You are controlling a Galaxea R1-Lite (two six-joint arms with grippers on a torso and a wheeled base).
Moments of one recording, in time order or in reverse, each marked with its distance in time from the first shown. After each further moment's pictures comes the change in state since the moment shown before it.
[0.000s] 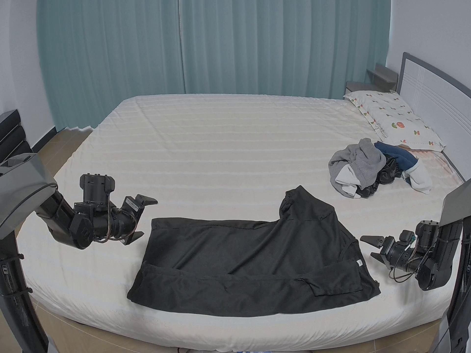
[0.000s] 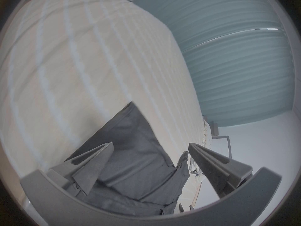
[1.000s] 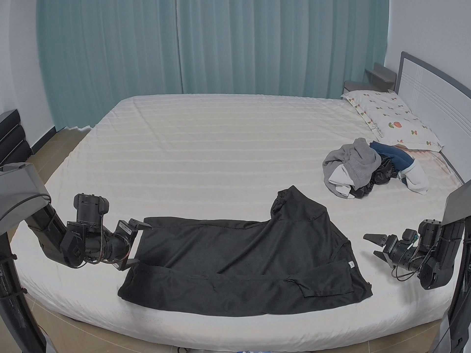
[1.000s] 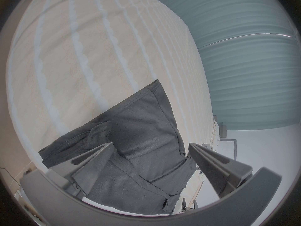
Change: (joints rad) left arm 0.013 -0.049 0.196 -0.006 -0.015 -0.066; right arm -0.023 -0.010 0.001 0.000 0.002 -0.004
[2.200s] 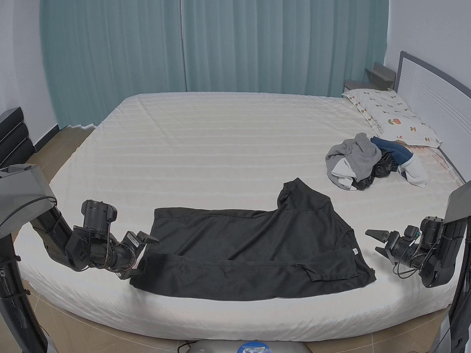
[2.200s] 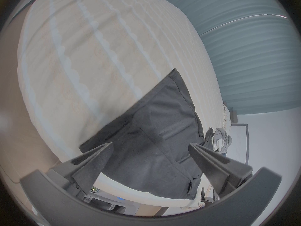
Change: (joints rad) left arm -0.038 0.018 0.000 0.091 0.001 0.121; right arm -0.008 -0.022 -0.010 0.000 0.004 0.011
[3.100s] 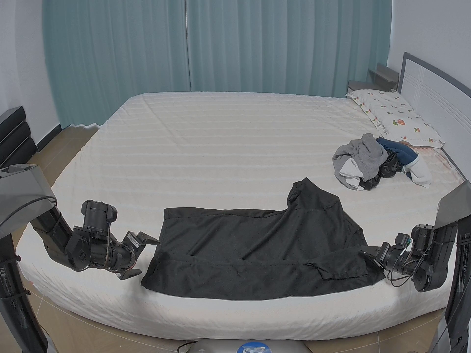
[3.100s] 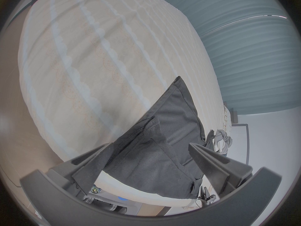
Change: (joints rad) left arm 0.000 0.001 0.001 0.000 0.003 0.017; right arm 0.032 0.100 -0.026 0.000 -0.010 -0.154
